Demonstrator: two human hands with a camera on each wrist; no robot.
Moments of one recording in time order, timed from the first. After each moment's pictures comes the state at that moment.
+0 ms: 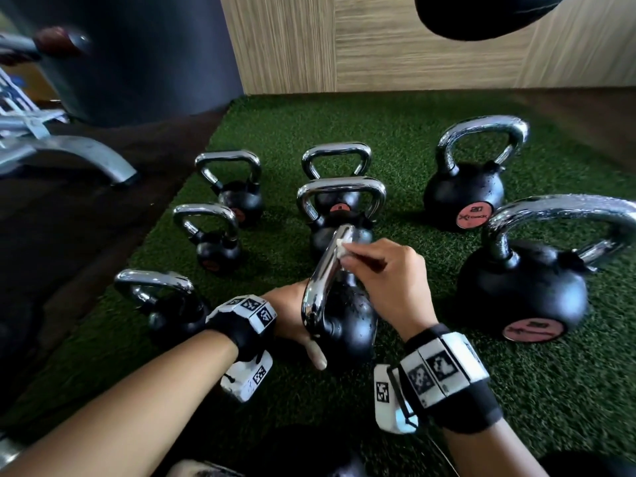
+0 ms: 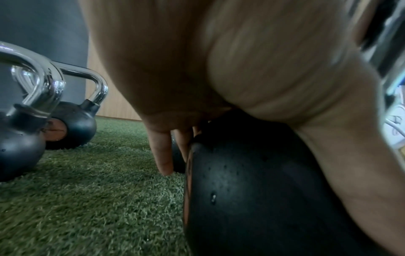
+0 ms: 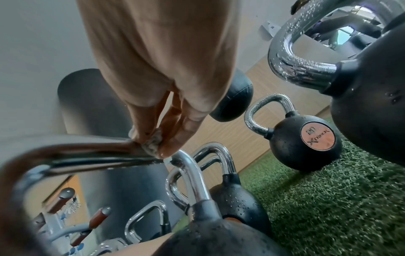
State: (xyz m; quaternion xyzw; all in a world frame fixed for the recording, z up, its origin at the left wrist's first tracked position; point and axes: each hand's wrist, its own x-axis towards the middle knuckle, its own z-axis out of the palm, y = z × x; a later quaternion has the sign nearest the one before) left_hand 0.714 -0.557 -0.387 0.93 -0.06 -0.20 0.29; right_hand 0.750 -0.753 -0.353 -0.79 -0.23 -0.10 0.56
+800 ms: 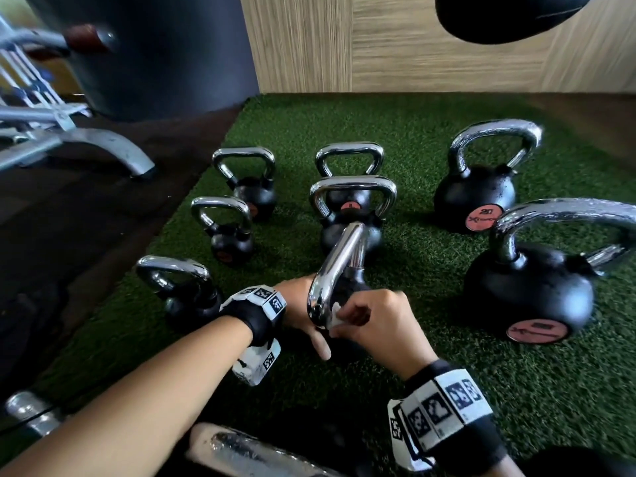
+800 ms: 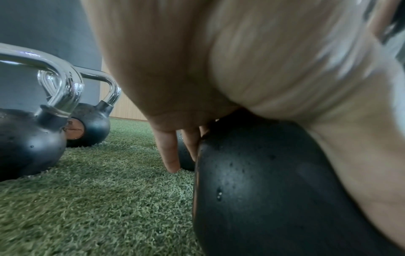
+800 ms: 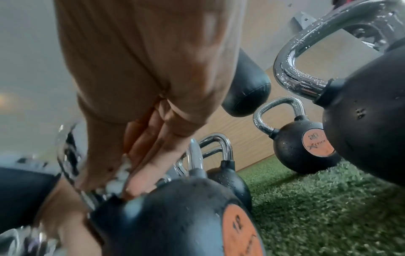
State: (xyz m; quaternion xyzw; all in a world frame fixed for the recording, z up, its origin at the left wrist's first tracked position) left_hand 0.713 -0.551 -0.398 0.95 -0.05 -0.18 0.25; right_hand 0.708 -0.764 -0.385 -0.83 -0.30 0.06 0.47
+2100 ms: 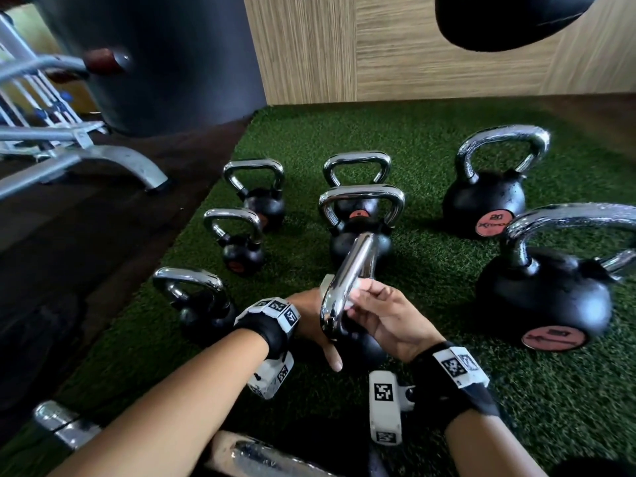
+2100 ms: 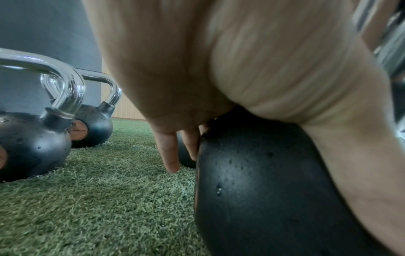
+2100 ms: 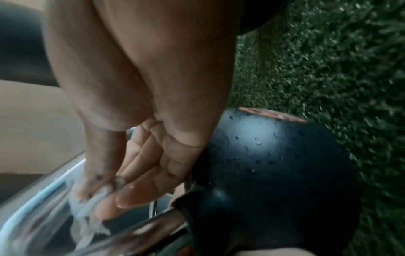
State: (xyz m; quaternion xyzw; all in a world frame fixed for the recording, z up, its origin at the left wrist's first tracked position) left_hand 0.704 -0.566 -0.378 0.92 -0.09 -0.21 0.33; right_hand 0.741 -0.739 -0.409 -0.39 -0.17 0.36 0.83
